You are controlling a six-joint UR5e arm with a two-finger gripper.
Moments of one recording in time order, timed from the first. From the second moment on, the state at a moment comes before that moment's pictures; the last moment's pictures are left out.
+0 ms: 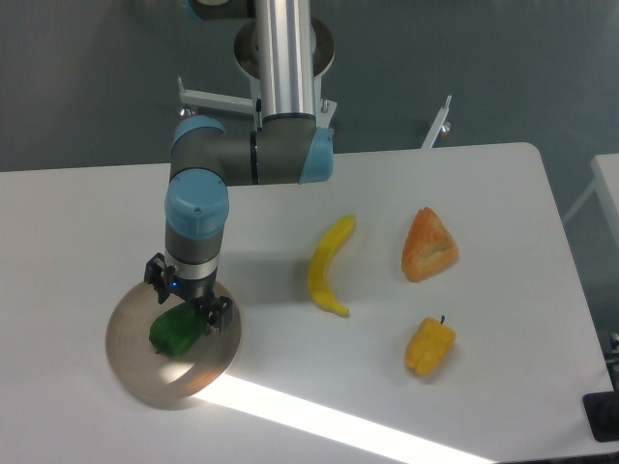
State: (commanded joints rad) arm 1.88 -2.13 -1.50 -0.92 1.36 0.61
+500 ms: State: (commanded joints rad) arm 1.88 -2.14 -1.49 -0.92 1.36 0.61
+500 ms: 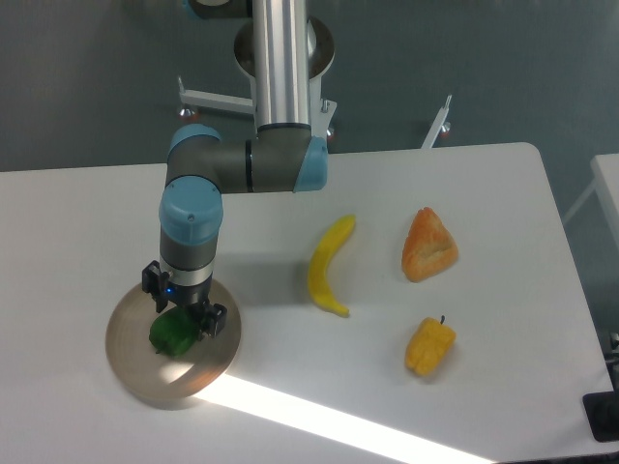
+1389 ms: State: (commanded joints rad) arm 1.92 -2.11 -1.41 -0.94 1.37 0.67
